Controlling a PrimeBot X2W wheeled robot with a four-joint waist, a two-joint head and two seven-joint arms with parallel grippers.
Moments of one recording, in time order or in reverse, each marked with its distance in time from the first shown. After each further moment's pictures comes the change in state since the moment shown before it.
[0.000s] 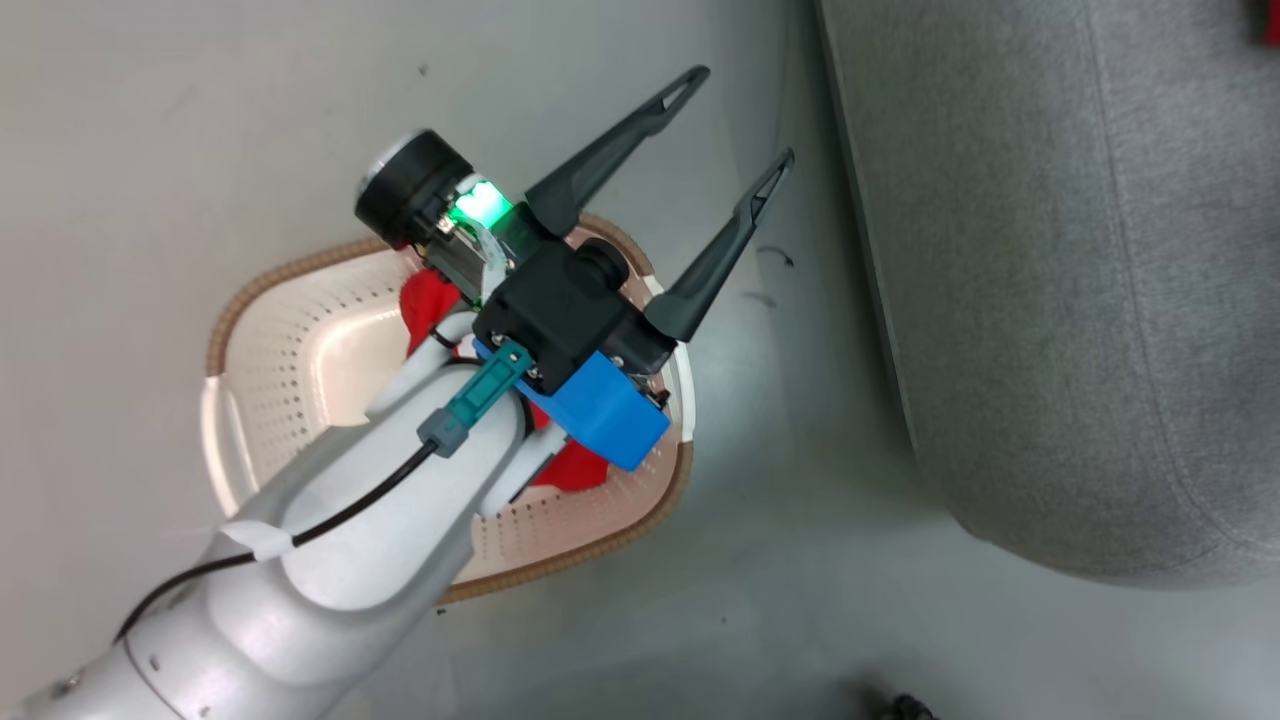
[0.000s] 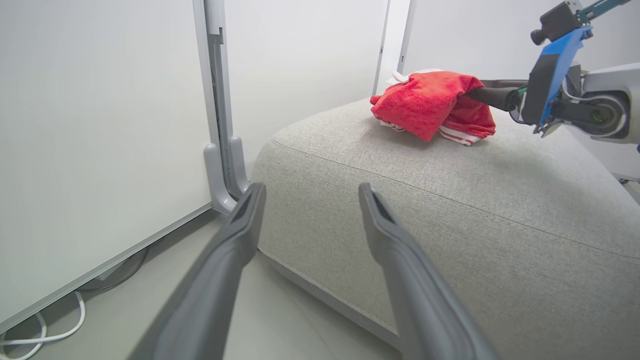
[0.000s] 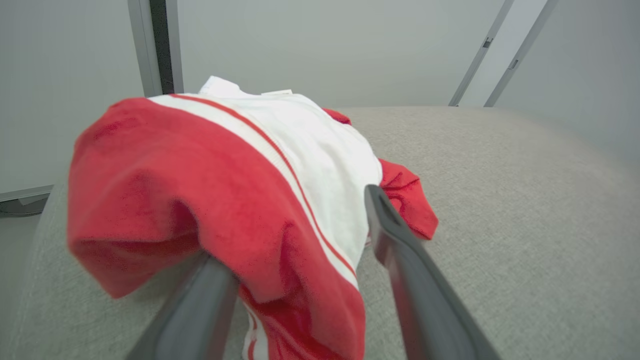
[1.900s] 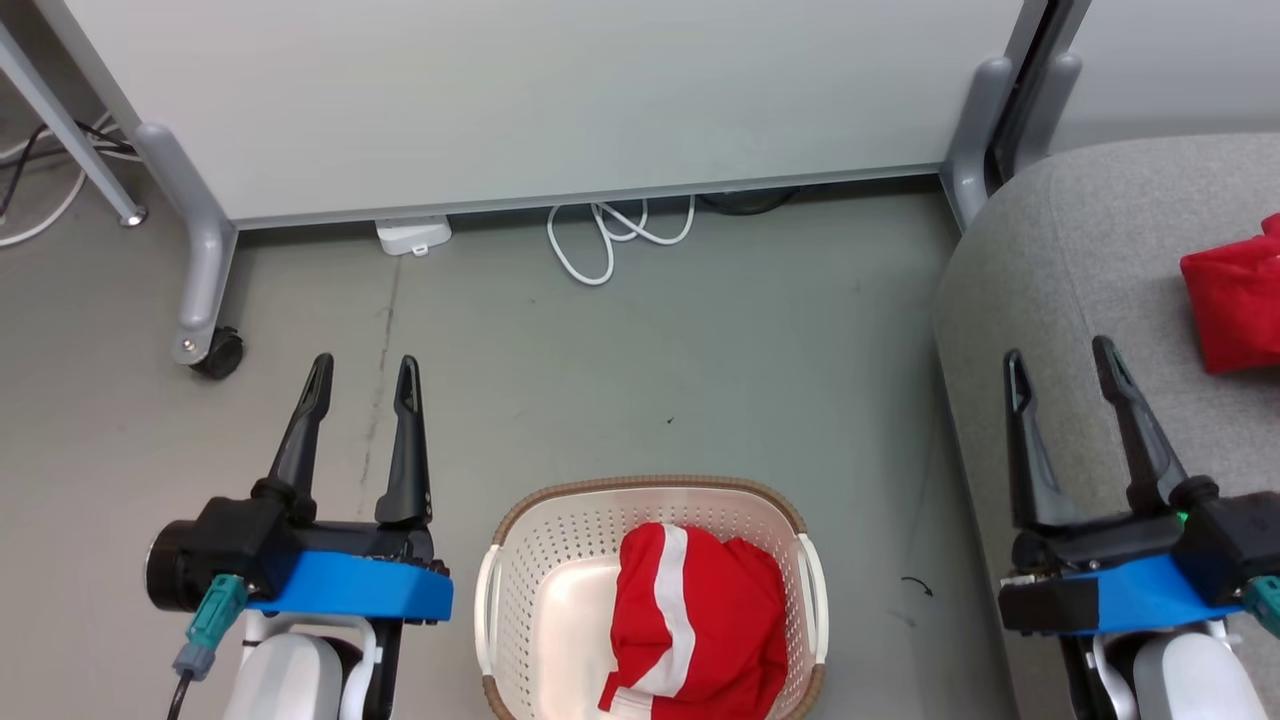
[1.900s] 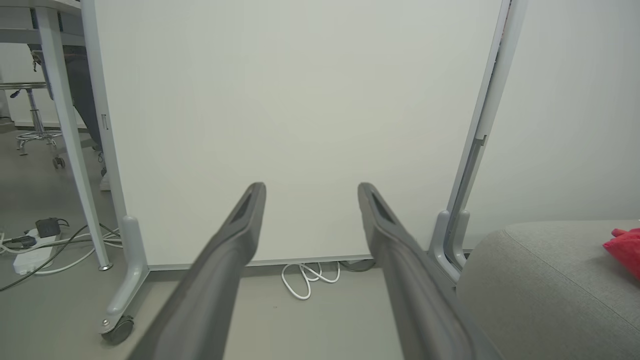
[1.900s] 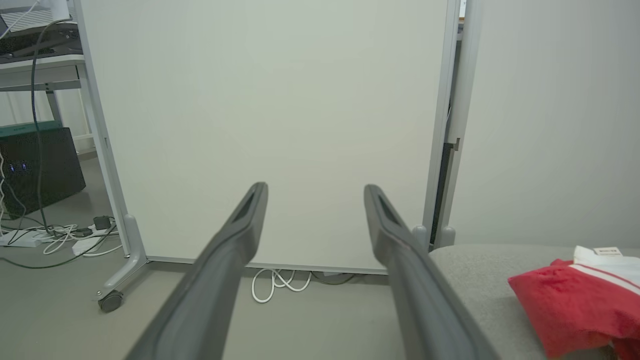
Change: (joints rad) left arm 0.690 -0.218 0.760 -0.027 0.150 -0.086 -0.015; right arm 0.702 0.255 0.417 -0.625 -0.008 0.000 0.000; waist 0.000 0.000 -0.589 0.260
